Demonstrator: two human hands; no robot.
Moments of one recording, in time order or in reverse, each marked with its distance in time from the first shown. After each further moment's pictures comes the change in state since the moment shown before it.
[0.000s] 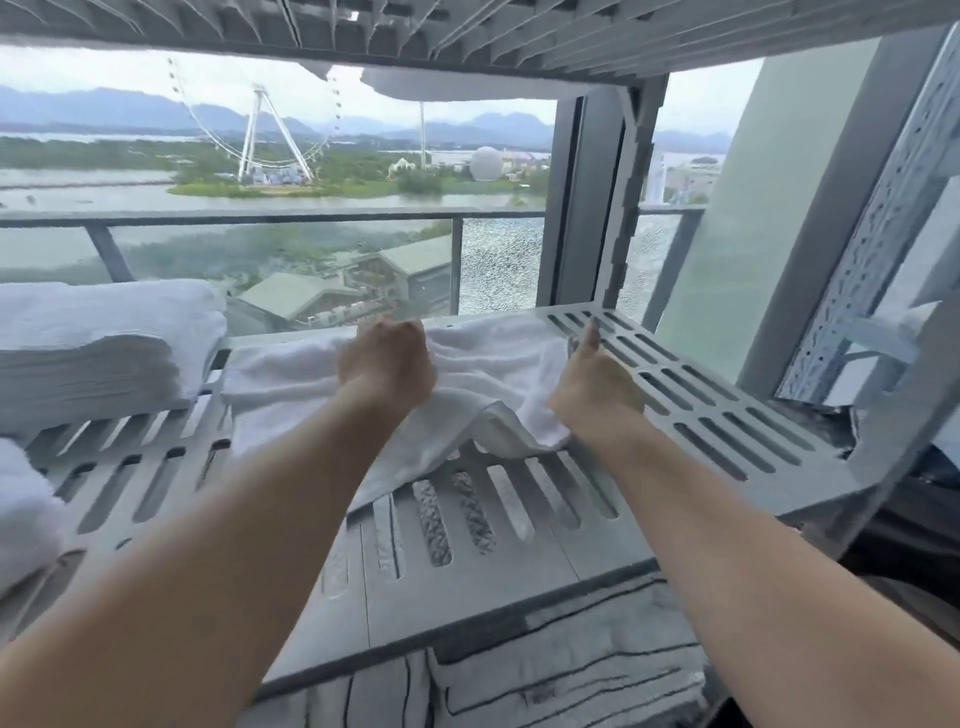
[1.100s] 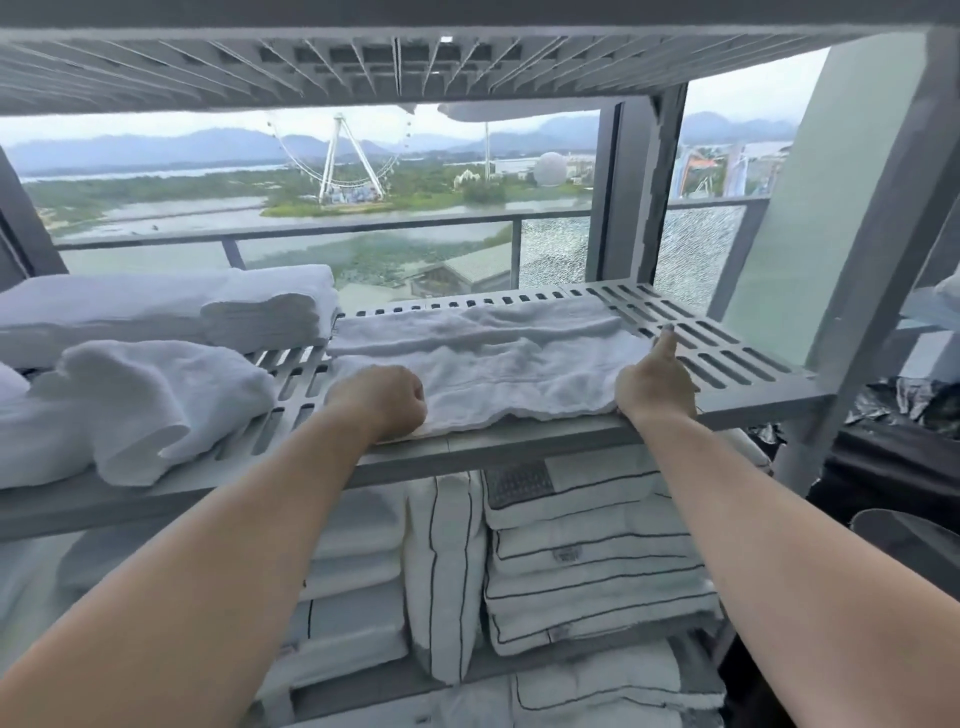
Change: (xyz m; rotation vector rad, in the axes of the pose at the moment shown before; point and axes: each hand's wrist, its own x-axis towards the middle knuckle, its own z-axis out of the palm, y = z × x) left_hand -0.197 -0.058 -0.073 0.022 -0.288 -0.073; right_hand -0.148 0.058 -0.049 0.506 0.024 0.152
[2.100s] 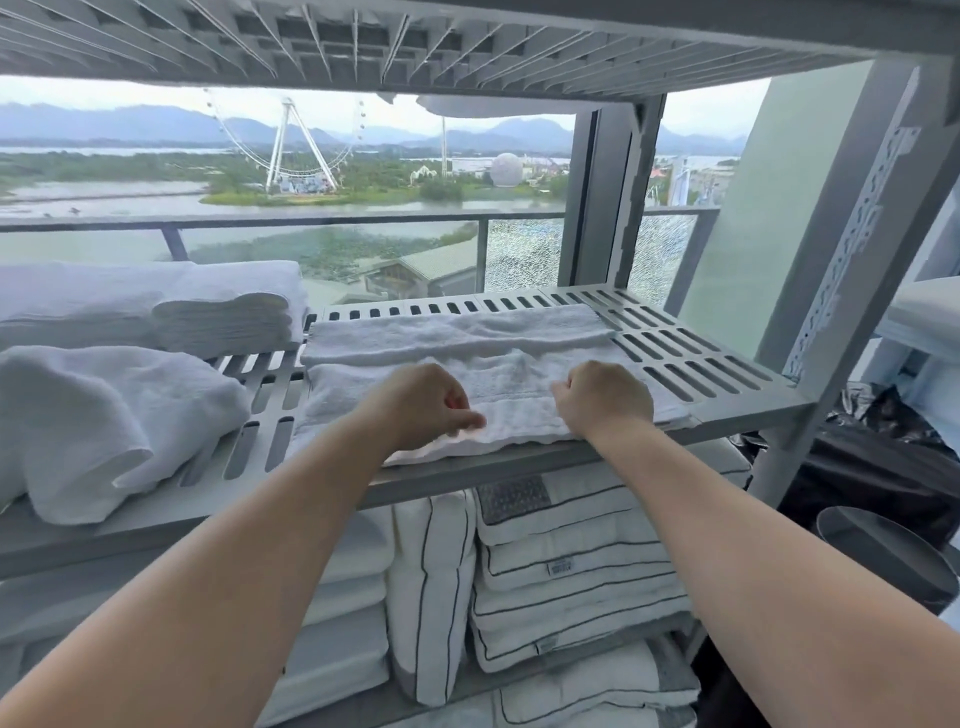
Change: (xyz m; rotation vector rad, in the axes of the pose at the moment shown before) left_hand 0.024 0.013 0.009 -0.288 -0.005 0.343; right_hand -0.021 -0.036 0.031 -0.533 -0.046 -0.372
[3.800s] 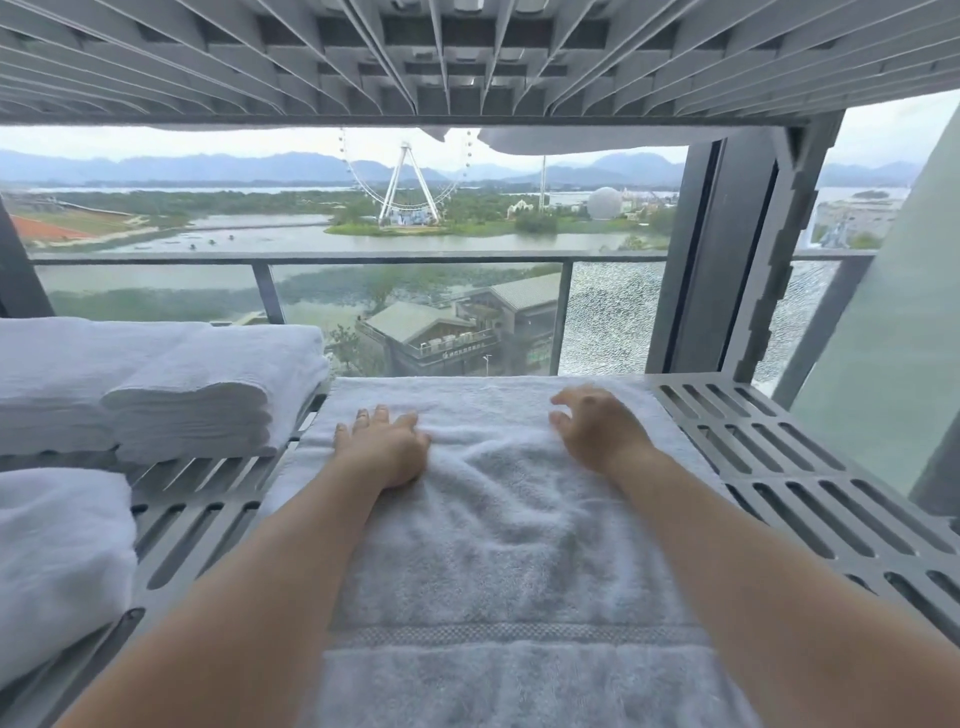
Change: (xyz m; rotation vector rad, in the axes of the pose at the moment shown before) left_hand 0.210 -0.126 0.019 0.187 -0.069 -0.667; right_hand 0.269 -0.027 0.114 0.256 -0.135 -0.363
